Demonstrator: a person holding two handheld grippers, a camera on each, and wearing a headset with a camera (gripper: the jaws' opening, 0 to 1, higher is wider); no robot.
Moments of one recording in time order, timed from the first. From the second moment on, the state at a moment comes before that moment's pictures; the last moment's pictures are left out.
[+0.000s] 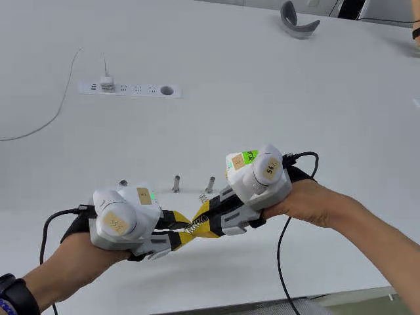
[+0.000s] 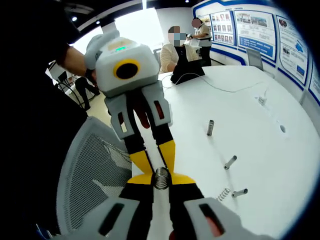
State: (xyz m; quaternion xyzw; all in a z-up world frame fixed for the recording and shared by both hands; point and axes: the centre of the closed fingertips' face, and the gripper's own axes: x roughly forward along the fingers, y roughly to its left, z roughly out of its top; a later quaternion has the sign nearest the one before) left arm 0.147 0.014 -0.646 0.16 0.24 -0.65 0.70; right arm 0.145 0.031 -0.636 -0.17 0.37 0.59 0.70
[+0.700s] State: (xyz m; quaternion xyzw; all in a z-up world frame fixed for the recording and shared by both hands) left arm 0.155 0.033 -0.676 0.15 0.28 -0.61 0.73; right arm 0.157 0.003 -0.646 -0.17 0.38 0.55 0.73
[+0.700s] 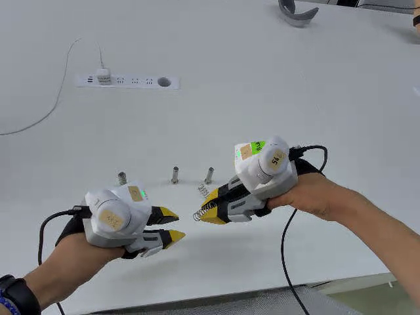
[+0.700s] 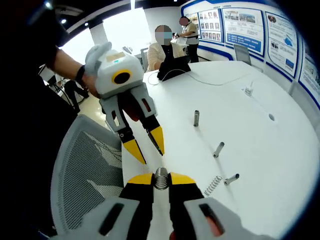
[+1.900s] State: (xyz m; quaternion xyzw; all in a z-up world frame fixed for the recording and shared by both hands) left arm 0.198 0.078 -0.697 0.11 0.31 -0.50 0.80; right arm 0.207 -0.012 -0.672 -0.19 0.40 0.49 0.75
